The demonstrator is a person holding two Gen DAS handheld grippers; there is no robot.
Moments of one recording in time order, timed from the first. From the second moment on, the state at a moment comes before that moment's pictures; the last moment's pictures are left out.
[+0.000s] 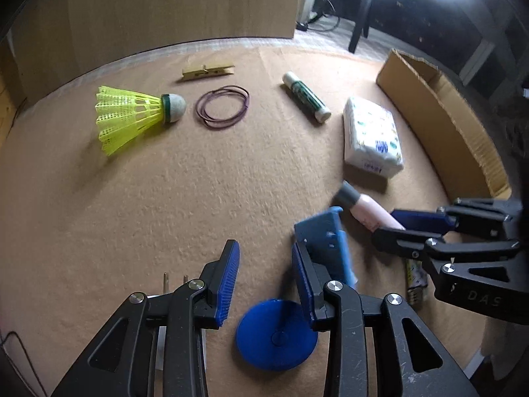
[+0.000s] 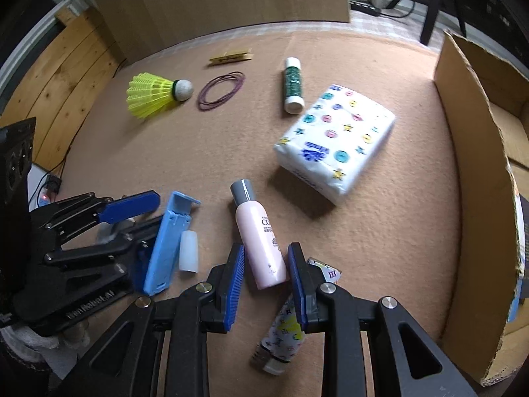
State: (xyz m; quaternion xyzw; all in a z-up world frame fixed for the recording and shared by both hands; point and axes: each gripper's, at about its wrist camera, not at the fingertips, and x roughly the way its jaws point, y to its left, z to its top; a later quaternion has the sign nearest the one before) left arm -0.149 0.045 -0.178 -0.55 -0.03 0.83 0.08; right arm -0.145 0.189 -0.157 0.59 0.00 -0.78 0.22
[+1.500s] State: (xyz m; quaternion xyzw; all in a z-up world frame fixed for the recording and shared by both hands) left arm -0.073 0.025 -0.161 -0.55 -0.05 0.83 0.11; right arm -0.158 0.122 -0.144 0.61 -0.11 -0.70 0.34
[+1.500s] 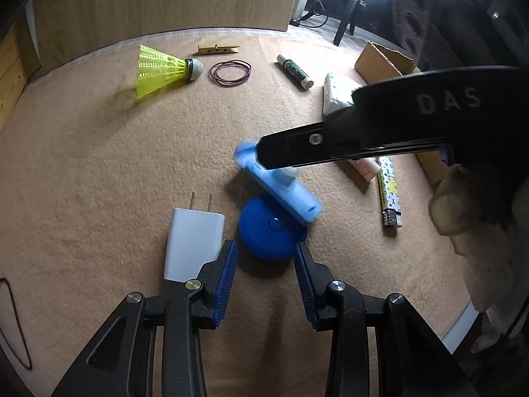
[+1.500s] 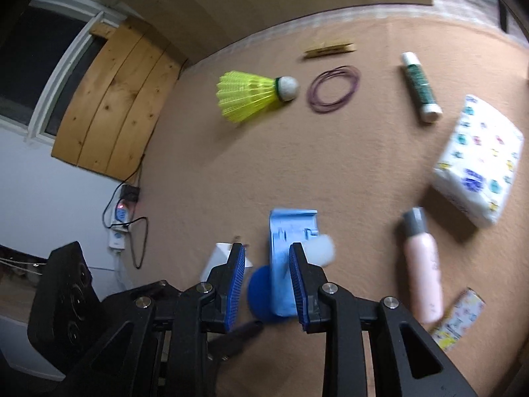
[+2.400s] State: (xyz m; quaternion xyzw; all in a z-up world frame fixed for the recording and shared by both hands) left arm -0.080 -0.030 -0.139 -0.52 -0.08 0.85 0.03; right arm -0.157 0.192 -0.137 0.58 -0.06 -0.78 0.23
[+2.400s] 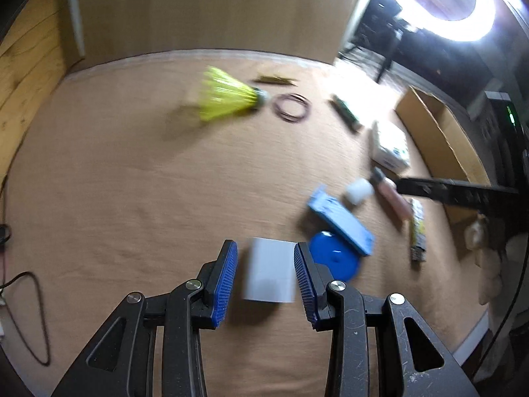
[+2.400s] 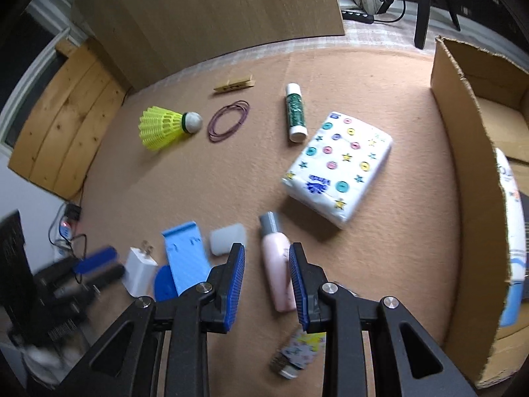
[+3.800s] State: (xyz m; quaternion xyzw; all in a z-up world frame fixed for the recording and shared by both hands) left arm -0.148 0.075 -0.180 -0.58 -0.02 0.81 0.11; right arm -0.166 0.180 -0.152 0.59 0.02 -0.77 0.23
